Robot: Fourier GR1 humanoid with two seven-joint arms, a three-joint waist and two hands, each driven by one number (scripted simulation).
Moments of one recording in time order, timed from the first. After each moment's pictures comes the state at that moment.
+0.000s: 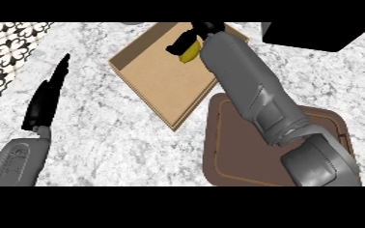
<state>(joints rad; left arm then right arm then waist) -0.26 0.33 0.07 -1.30 -0.26 0.08 0.07 -1.41 0.00 0.01 -0.18 0.51 -0.25 0.01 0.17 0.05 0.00</state>
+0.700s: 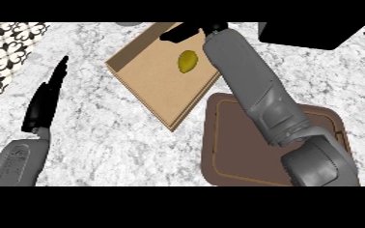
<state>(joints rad) -0.26 0.32 0.09 -1.28 -0.27 0.09 0.06 -1.39 0.00 -0.12 -0.23 0.32 -0.40 -0.21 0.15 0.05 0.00</state>
